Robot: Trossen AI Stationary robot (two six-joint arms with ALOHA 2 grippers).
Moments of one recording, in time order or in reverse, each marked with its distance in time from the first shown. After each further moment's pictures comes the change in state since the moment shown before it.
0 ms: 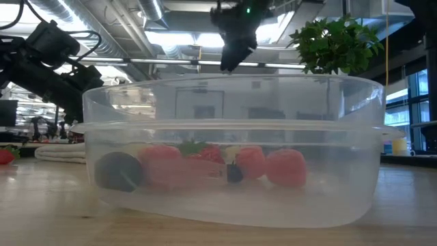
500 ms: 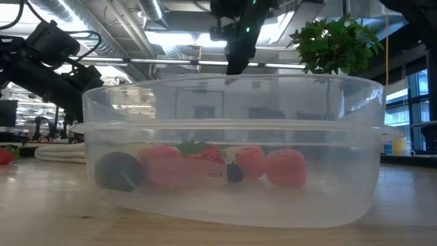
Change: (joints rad) left arm 0.000 0.000 0.000 0.000 0.000 0.000; right arm -0.071 0.061 0.000 0.002 -0.045 -0.272
